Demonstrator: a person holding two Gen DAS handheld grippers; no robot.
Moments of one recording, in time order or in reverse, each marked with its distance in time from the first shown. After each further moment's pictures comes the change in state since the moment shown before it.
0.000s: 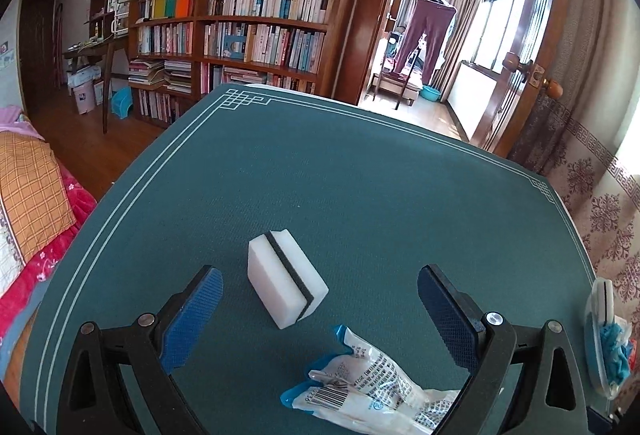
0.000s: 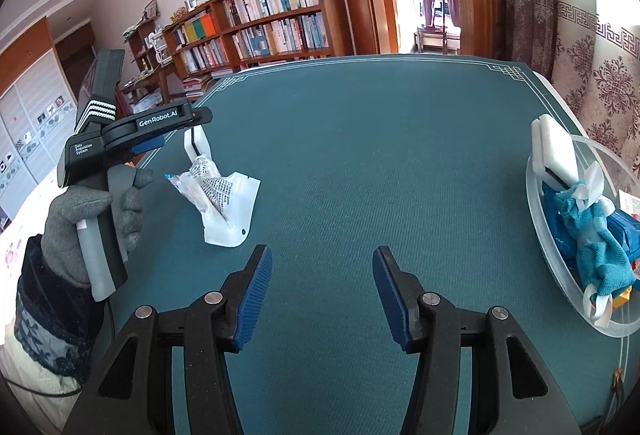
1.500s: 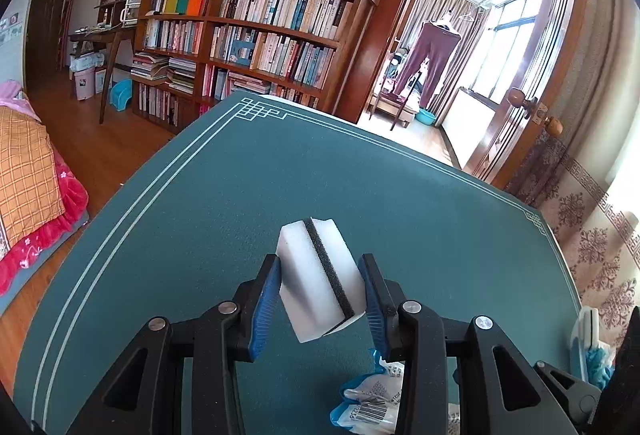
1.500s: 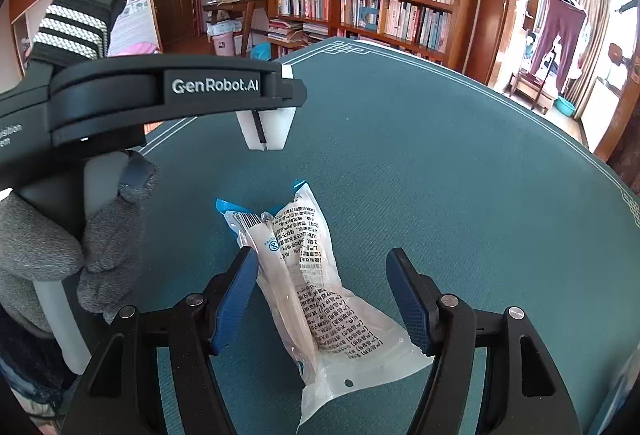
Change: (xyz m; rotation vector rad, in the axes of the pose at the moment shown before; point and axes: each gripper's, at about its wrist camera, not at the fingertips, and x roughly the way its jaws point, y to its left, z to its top) left arm -0.005 0.036 0.010 -0.079 -0.057 -0.066; right arm 0.138 0.120 0.062 -0.418 0.107 0.134
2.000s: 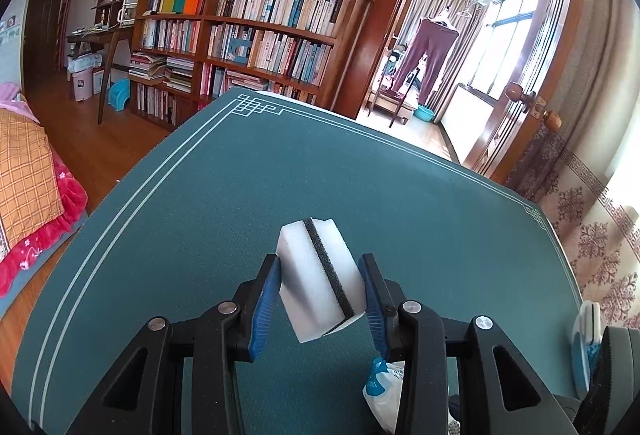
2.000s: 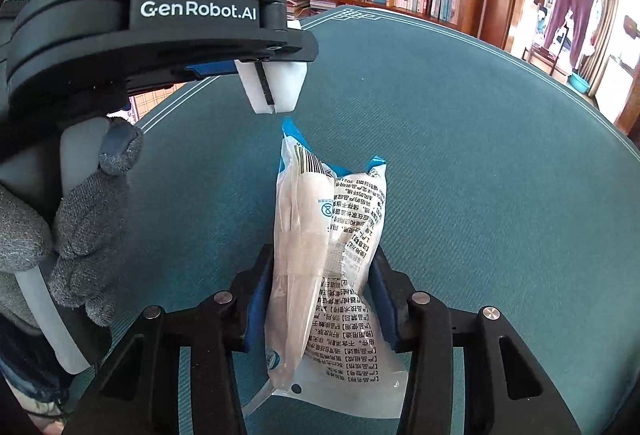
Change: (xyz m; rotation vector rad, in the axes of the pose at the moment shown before) left arm 0.001 -0.005 -0.004 0.015 0.010 -0.001; right arm 0.013 -0.002 -0.019 0.048 0.066 0.033
